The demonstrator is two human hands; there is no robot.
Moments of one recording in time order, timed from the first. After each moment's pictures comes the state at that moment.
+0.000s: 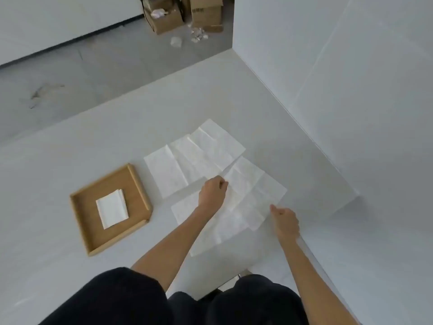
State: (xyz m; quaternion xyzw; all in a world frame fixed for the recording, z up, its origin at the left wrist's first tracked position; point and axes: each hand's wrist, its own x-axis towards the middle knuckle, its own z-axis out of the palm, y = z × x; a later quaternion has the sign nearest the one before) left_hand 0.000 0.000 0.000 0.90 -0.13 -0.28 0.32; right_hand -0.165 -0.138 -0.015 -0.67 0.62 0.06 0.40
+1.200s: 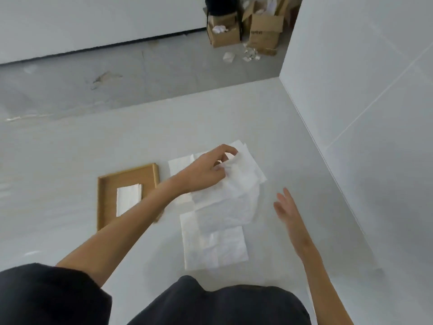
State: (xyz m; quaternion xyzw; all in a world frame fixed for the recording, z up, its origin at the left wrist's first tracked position) left_hand 0.079 0.023 0.174 0.82 -0.24 -0.30 0.42; right_hand -0.089 -0.195 0.073 -0.69 0.28 0.10 0.67
